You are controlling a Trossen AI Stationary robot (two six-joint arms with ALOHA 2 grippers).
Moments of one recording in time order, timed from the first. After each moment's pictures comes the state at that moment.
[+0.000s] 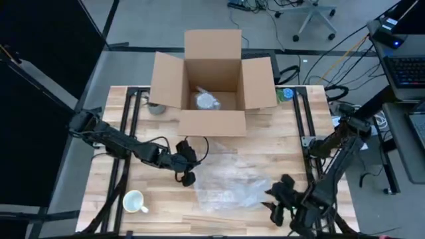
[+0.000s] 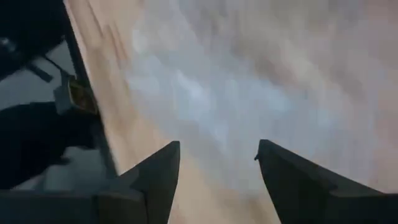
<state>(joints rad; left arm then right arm) -0.32 1.47 0.76 -0.07 -0.34 -0.48 0.98 1.55 1.14 -0.77 0.68 1.32</state>
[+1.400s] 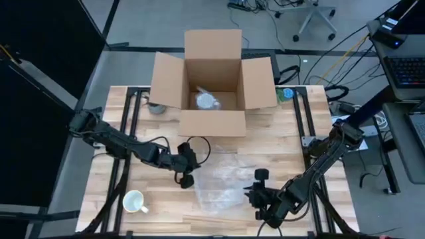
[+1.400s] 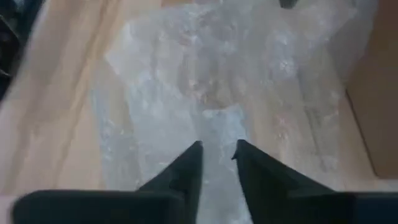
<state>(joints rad) -0.32 1.47 0.76 -0.06 -0.26 -0.43 0.81 1.68 1.14 -0.61 0.70 0.60</state>
